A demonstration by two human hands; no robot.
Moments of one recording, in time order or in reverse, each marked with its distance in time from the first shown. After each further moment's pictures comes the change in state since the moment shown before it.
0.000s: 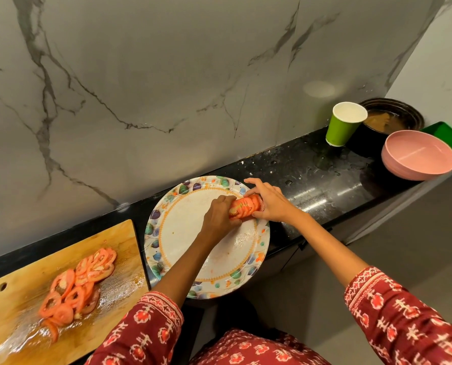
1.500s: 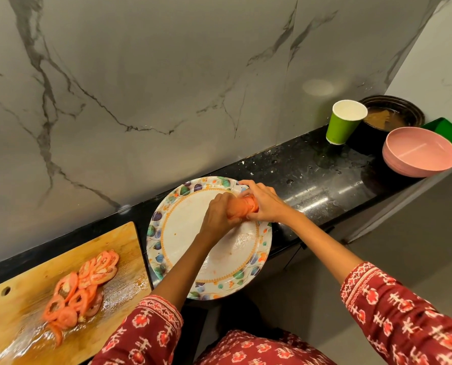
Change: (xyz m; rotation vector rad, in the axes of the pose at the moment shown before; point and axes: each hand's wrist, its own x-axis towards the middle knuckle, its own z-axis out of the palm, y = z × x) left_hand -0.001 -0.005 -0.004 -0.143 0.066 0.043; right_hand 0.006 -0.011 0.008 0.005 -0.006 -0.016
